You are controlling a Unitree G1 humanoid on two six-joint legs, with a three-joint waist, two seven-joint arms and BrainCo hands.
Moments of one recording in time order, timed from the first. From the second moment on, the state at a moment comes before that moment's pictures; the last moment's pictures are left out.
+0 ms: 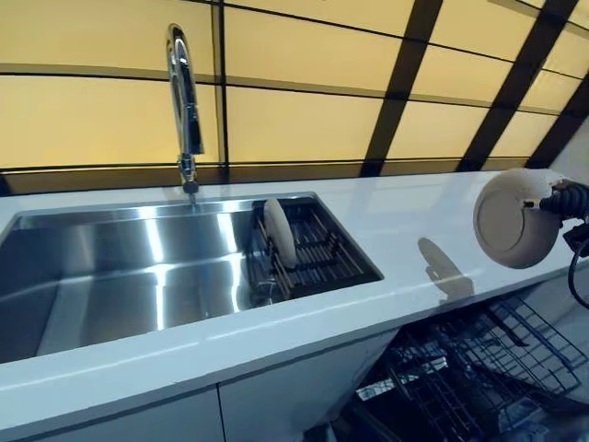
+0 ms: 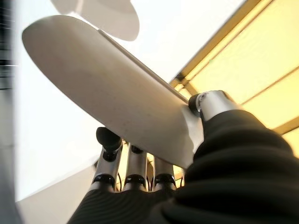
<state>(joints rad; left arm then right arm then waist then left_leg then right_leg) 0.00 0.33 -0.21 1.23 -0.03 0.12 0.02 -0.79 -1.24 0.34 0.63 0.29 0.31 0.31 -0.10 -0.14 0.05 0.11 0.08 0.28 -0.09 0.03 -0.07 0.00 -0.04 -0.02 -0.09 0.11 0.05</state>
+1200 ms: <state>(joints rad) -0.04 0.35 -0.21 1.23 -0.01 0.12 0.02 -0.21 -1.15 0.00 0.37 0.21 0.26 0.49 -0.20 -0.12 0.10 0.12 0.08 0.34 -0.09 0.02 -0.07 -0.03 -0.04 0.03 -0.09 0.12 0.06</state>
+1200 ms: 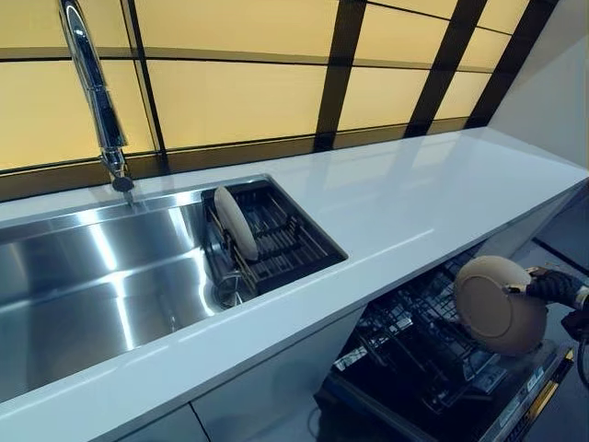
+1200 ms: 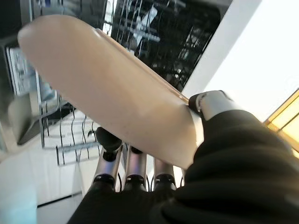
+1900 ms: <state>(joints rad) -0.06 0.35 -0.21 1.20 -0.01 0.10 0.02 -0.20 -1.02 0.08 0.28 0.02 0.26 0.49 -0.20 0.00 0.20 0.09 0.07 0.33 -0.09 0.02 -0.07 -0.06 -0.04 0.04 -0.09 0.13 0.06</state>
